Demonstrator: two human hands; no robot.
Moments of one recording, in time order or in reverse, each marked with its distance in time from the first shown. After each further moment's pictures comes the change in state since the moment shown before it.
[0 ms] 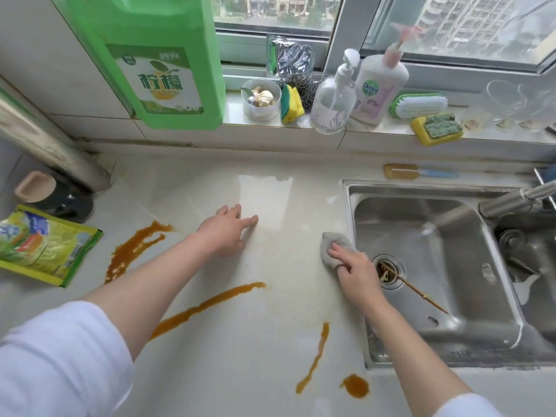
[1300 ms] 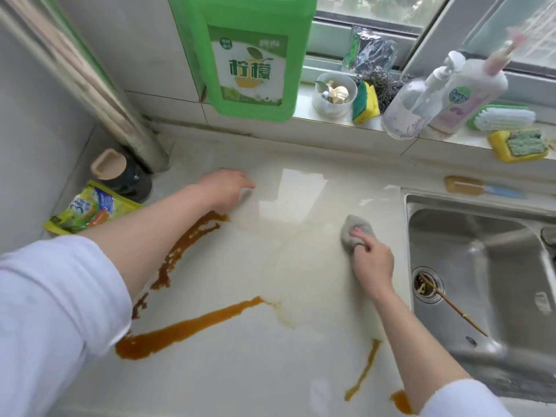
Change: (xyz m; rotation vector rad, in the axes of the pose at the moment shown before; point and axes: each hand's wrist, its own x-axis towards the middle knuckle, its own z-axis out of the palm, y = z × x) left_hand -0.012 -0.134 -0.034 -0.080 0.119 -0.024; right_hand 0.029 -0.099 0.050 0.093 0.165 0.199
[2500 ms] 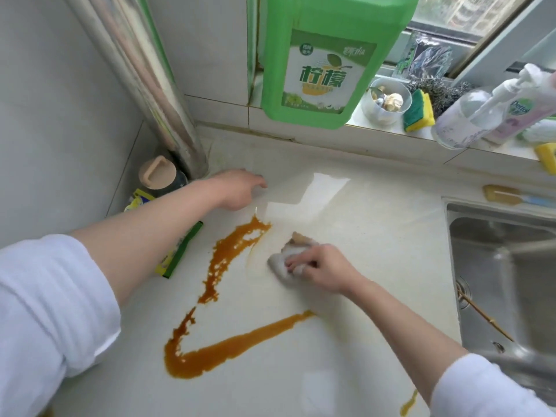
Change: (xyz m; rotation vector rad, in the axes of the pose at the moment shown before) left_hand -0.013 -0.085 -0.006 -0.212 -0.106 -0.007; right_hand -0.044 -0.112 0.109 -0.183 -0.670 -0.564
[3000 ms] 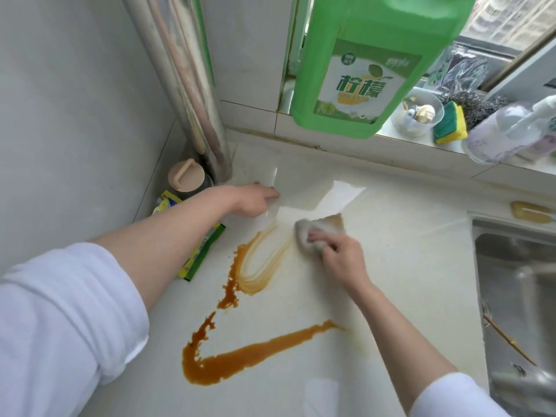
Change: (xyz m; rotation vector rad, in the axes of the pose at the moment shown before) left_hand 0.002 -0.030 0.014 -0.191 -0.133 -0.050; right_hand 0.037 -0.016 0.011 0.138 0.409 0.242
